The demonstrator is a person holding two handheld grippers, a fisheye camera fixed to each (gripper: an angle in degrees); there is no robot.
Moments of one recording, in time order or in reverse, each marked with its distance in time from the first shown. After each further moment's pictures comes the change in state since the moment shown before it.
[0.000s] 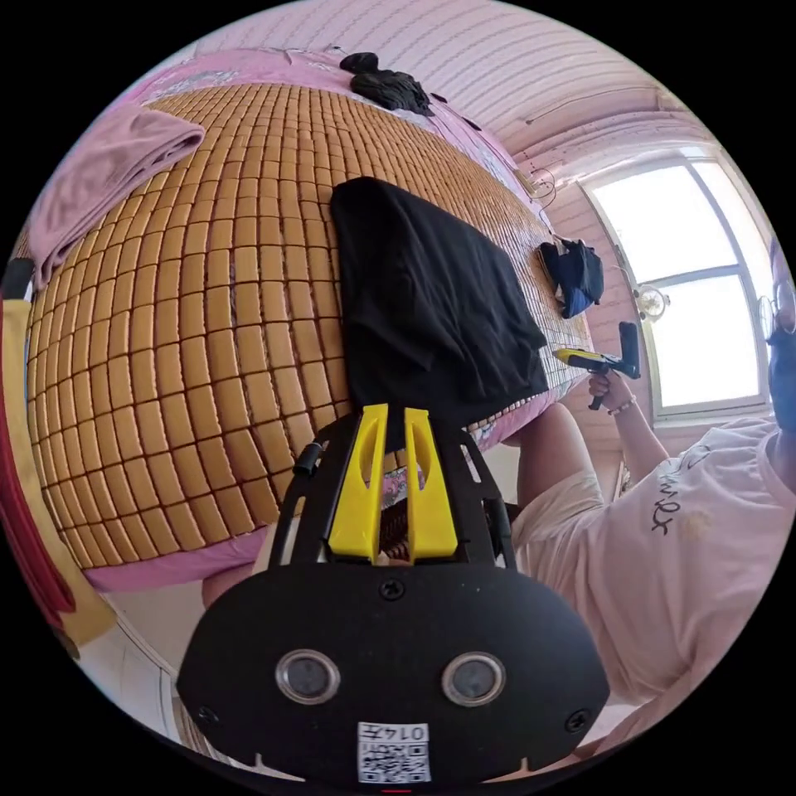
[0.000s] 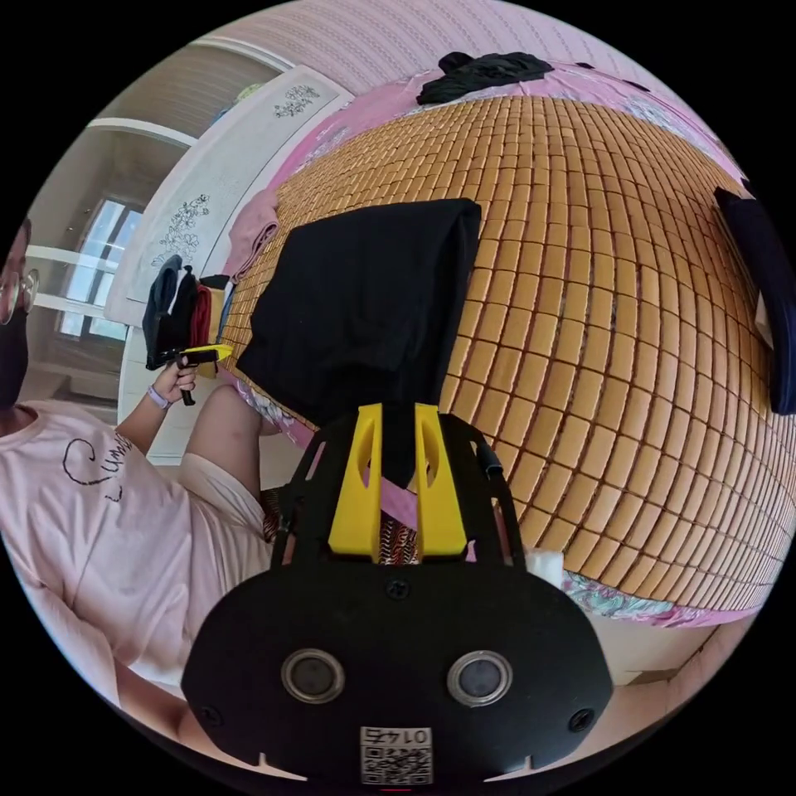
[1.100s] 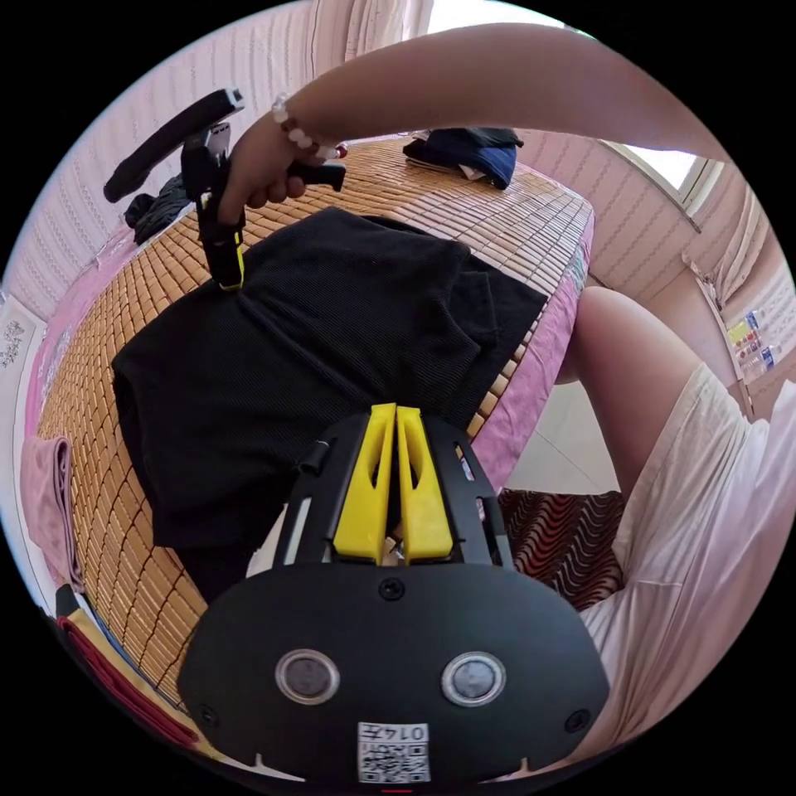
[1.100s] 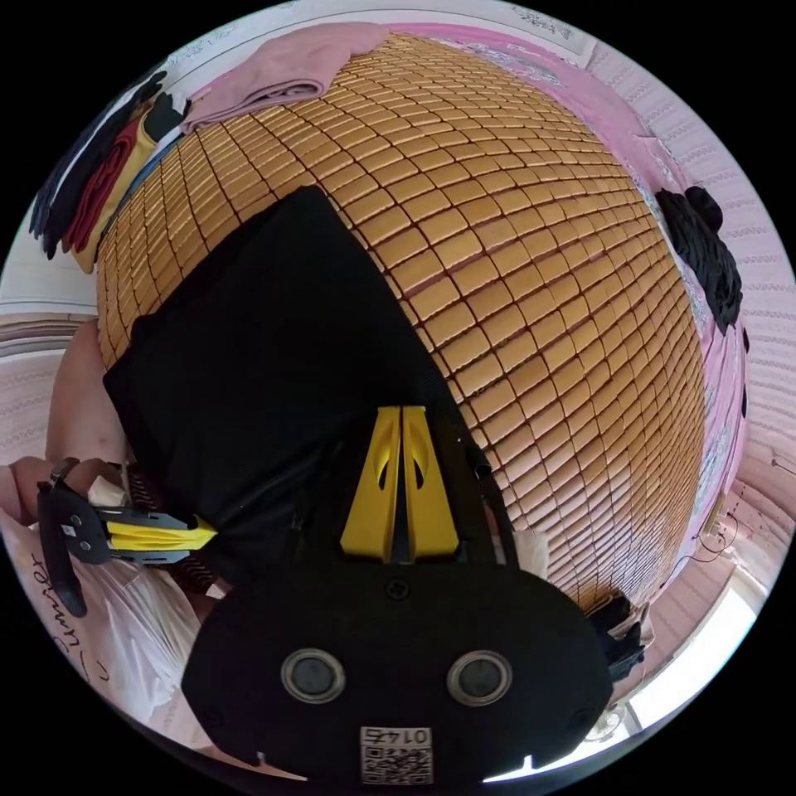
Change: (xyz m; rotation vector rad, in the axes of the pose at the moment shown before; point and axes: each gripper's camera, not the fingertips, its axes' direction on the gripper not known) left arm 0.160 0.066 0.269 0.001 -0.354 0.669; right arm -0.210 -0.290 0.329 -0.391 0.537 -0.587
